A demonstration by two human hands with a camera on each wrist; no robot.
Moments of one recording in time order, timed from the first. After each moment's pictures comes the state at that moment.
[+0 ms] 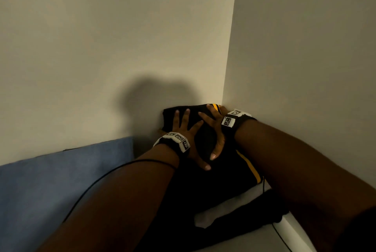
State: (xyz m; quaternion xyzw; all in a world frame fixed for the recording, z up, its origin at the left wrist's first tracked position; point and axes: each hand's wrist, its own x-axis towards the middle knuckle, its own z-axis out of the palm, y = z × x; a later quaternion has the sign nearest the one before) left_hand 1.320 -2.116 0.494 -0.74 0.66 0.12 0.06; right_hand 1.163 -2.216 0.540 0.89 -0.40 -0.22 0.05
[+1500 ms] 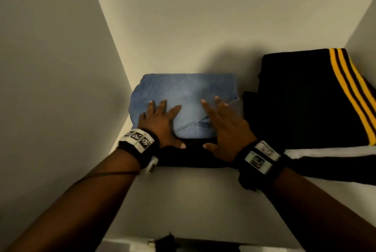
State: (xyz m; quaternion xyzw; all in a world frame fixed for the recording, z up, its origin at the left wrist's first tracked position) left_hand 1.467 -1.763 0.449 -0.89 0.45 0.05 0.02; right_hand 1.267 -1.907 0.443 0.97 -0.22 0.09 -0.08
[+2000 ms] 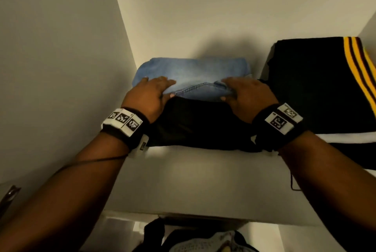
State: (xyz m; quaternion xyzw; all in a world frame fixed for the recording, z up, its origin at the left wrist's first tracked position) left_hand 1.497 -1.714 0.471 -0.85 0.50 -0.04 -0.18; right_hand 1.277 -1.919 0.495 0.96 -0.22 0.16 -0.10
